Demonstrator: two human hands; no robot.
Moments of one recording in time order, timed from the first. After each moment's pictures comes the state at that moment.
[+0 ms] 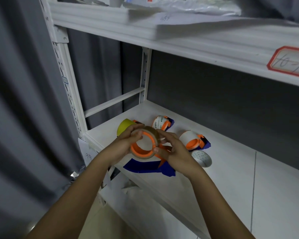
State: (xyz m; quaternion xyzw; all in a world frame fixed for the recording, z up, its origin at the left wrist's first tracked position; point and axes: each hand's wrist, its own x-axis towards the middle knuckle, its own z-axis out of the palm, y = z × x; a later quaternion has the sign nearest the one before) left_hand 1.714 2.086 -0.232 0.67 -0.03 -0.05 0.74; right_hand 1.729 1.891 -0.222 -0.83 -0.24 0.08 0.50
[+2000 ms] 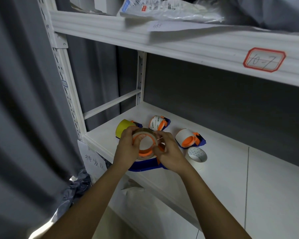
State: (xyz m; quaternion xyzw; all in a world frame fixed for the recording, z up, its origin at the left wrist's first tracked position) left_hand 1.701 2.051 -0.249 0.83 0.06 0.22 0.52; right_hand 1.720 1.900 -0.239 -0.86 -0.23 0.00 0.47
